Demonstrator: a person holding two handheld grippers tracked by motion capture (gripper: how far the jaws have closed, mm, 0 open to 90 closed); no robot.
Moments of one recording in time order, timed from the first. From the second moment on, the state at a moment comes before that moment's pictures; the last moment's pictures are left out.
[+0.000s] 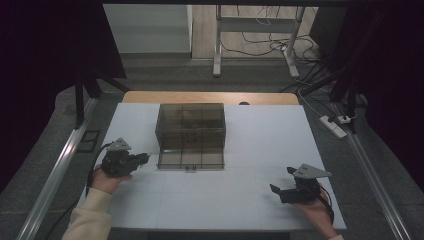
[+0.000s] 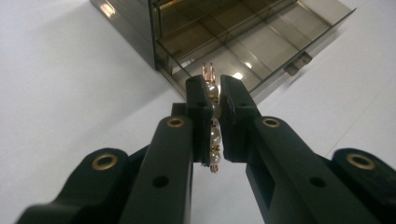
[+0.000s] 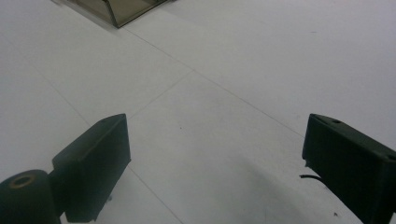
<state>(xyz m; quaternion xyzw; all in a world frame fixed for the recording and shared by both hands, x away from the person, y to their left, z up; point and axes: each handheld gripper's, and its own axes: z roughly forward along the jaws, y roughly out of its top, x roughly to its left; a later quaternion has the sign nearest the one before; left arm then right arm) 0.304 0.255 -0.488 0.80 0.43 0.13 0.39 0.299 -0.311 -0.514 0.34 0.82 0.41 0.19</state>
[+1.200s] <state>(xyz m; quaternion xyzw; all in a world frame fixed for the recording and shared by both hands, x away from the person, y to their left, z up) 0.310 0.231 -0.484 0.80 0.40 0.12 0.43 0.299 -0.310 -0.514 0.33 0.83 0.41 0.19</state>
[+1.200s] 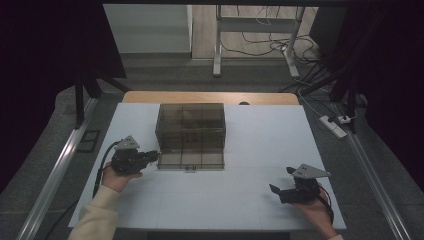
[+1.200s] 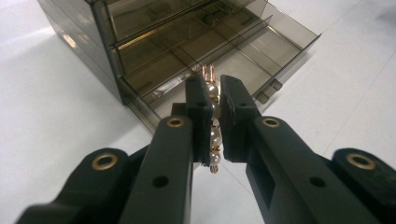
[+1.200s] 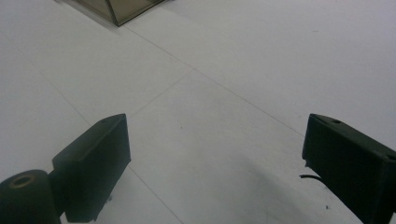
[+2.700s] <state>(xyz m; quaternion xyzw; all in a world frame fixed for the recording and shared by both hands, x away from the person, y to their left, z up) 0.328 0.192 -0.481 0.81 0.38 0.12 0.44 0.300 -0.309 -0.515 0.33 0.83 0.41 0.19</state>
